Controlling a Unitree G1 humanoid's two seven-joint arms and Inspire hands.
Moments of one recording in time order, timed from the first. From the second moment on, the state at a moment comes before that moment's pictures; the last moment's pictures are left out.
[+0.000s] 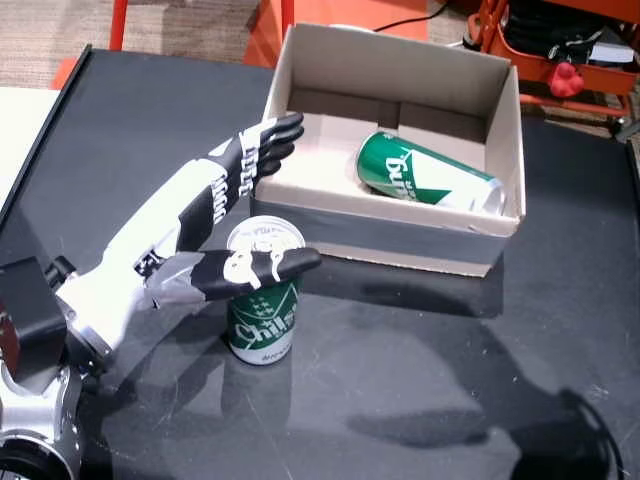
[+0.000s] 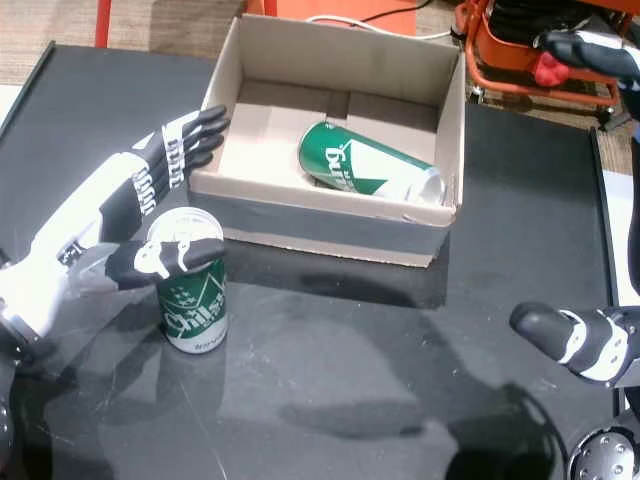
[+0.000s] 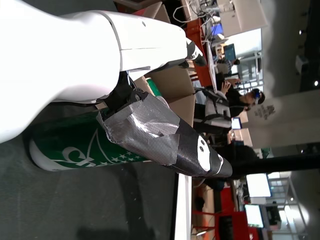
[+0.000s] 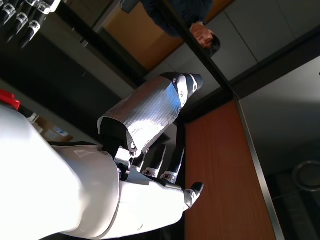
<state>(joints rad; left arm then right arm) -0.63 0.17 0.15 1.20 -0.14 -0.92 -0.77 -0.28 -0.13 -0.33 0.21 0.86 -1.00 1.17</state>
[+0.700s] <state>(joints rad) -0.79 0.18 0.10 1.13 -0.09 -1.23 -0.62 -0.44 -0.11 -0.37 0.42 0.93 -1.01 1.38</state>
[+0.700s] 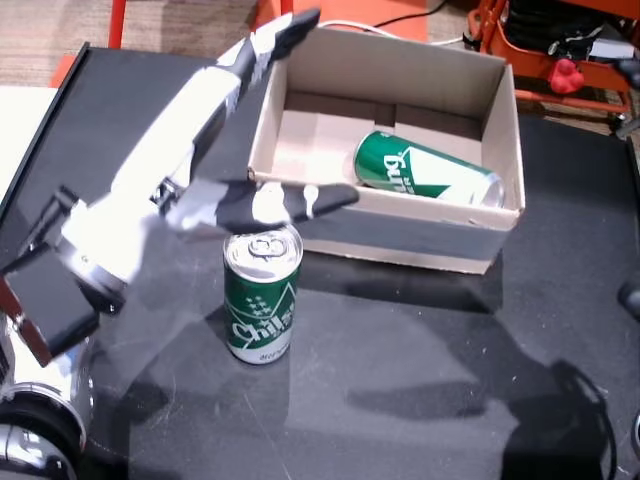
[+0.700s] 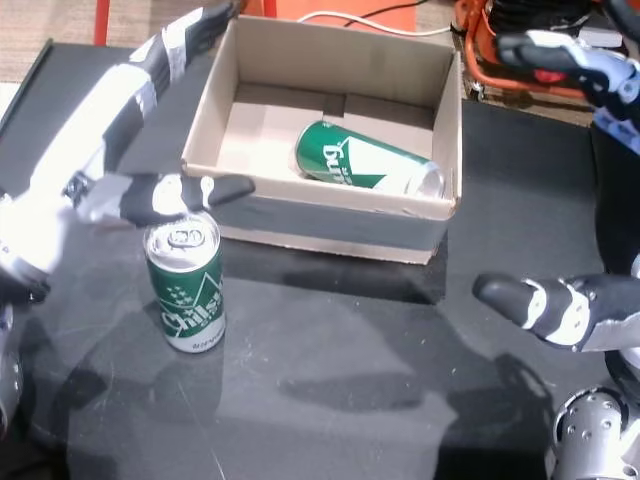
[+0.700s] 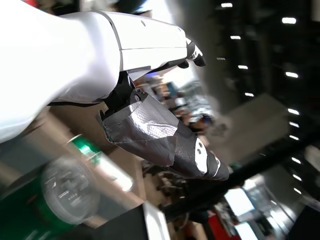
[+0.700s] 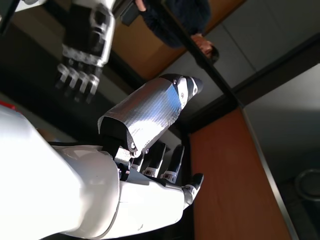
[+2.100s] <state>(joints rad) -0.32 0.19 0.00 0.51 -0.41 -0.85 -1.04 -0.38 -0.11 -0.39 0.36 0.74 -0.99 1.18</state>
